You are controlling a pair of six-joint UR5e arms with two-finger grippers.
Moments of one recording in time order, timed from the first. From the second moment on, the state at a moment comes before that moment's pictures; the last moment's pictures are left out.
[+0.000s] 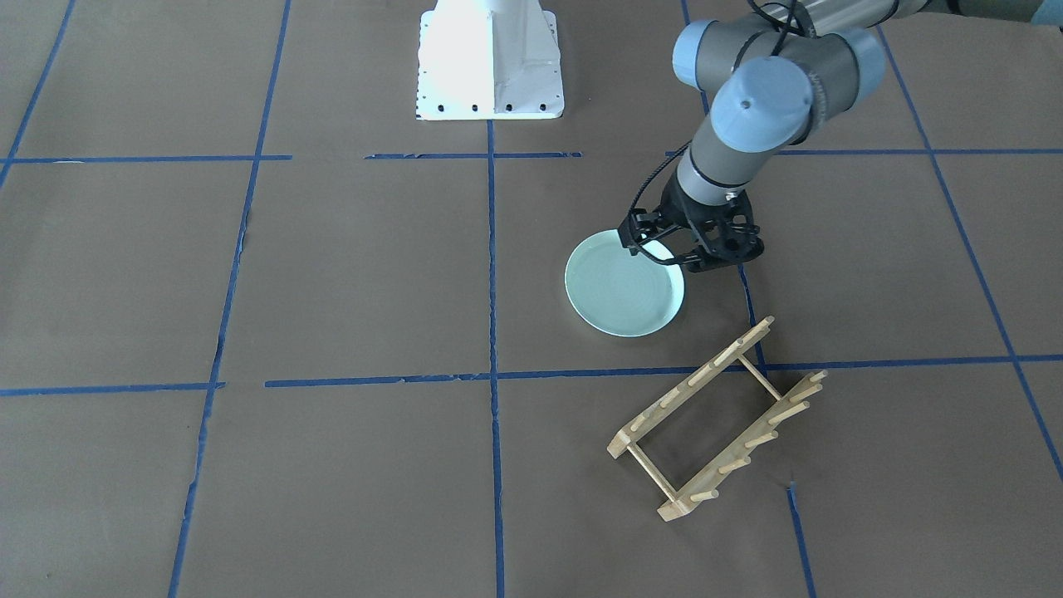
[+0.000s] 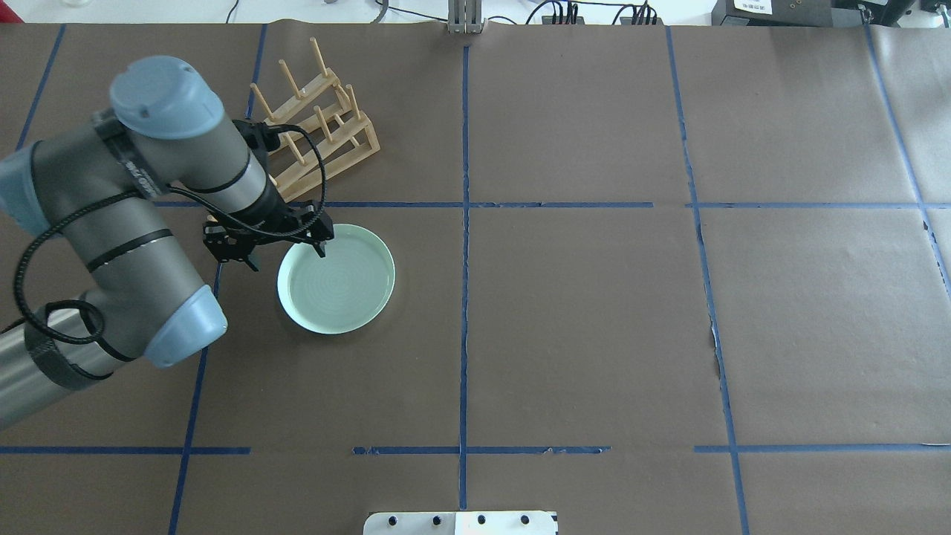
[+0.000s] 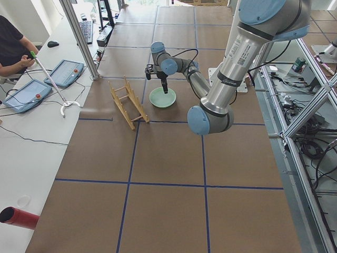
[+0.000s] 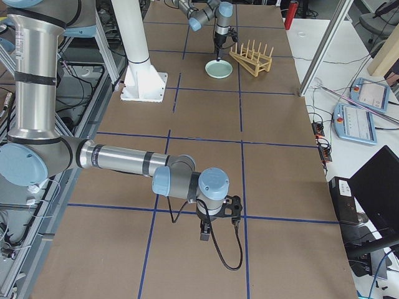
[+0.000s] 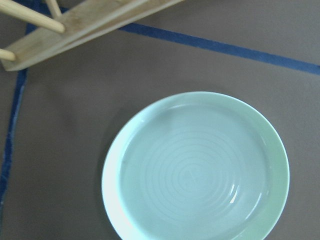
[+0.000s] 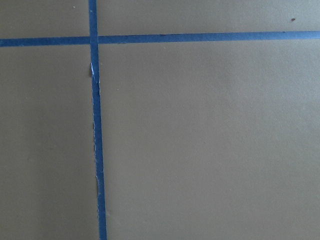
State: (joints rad) left arm -0.66 -2.17 -1.68 -1.53 -2.13 -1.24; right arm 1.62 -1.69 1.60 -1.59 2.30 -0.07
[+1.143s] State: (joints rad) left arm -0.60 -2.36 -1.38 -1.62 -2.04 -1.23; right arm 1.62 -1.69 1.59 -1.59 2.30 -0.07
